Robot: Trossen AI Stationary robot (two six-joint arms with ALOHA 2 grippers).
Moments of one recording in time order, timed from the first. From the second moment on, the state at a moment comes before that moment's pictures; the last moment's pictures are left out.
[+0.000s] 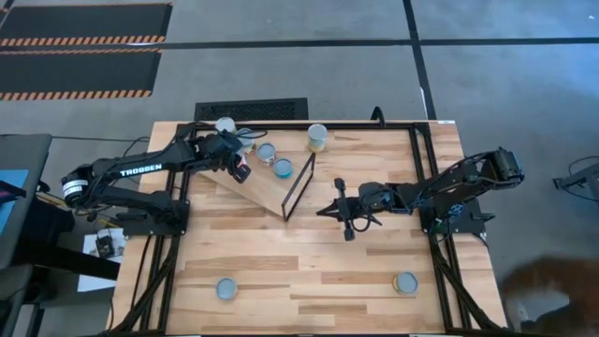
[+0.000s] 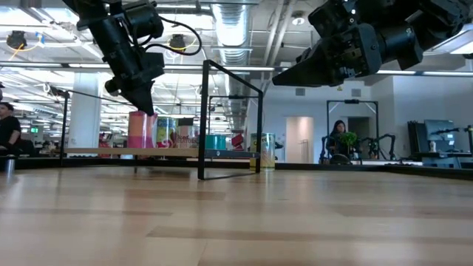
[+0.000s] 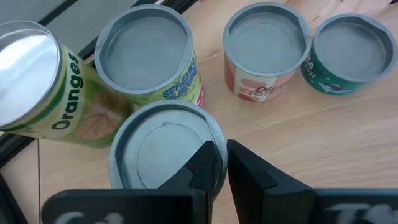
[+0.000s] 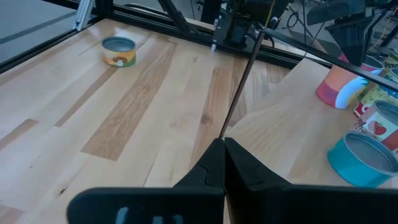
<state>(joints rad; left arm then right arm) 0.47 1.15 0.78 -0.59 -0.27 -0.25 0.08 1.43 0.55 0.58 0.00 -0.22</state>
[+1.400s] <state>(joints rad) 0.35 1.06 0.86 -0.64 -0.37 -0.16 0.08 1.43 0.55 0.58 0.00 -0.22</state>
